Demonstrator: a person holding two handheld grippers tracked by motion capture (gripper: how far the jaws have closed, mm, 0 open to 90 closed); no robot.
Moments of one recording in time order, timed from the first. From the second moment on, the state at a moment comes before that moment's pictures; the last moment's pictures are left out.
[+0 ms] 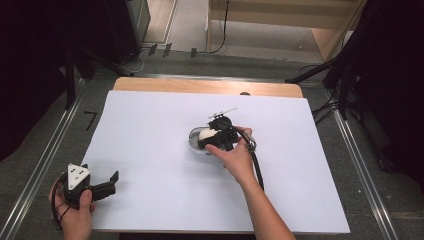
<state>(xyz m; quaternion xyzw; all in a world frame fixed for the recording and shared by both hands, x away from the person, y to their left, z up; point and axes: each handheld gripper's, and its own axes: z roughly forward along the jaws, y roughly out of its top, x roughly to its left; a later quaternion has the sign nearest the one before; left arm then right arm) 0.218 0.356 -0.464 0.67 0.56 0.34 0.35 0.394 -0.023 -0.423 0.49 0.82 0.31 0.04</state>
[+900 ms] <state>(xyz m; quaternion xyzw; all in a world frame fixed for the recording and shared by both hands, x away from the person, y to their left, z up) 0.218 0.356 -0.464 0.67 0.56 0.34 0.35 0.379 -0.056 -0.410 0.49 0.80 0.34 0.06</state>
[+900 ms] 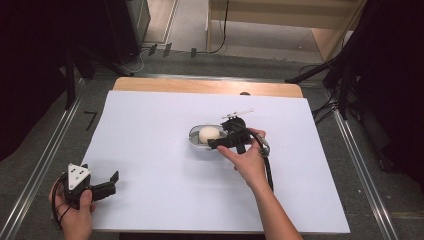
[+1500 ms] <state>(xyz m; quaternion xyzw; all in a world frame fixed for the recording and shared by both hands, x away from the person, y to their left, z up) 0.218 0.355 -0.464 0.67 0.56 0.34 0.34 0.367 -0.099 -0.414 0.51 0.79 0.35 0.06</state>
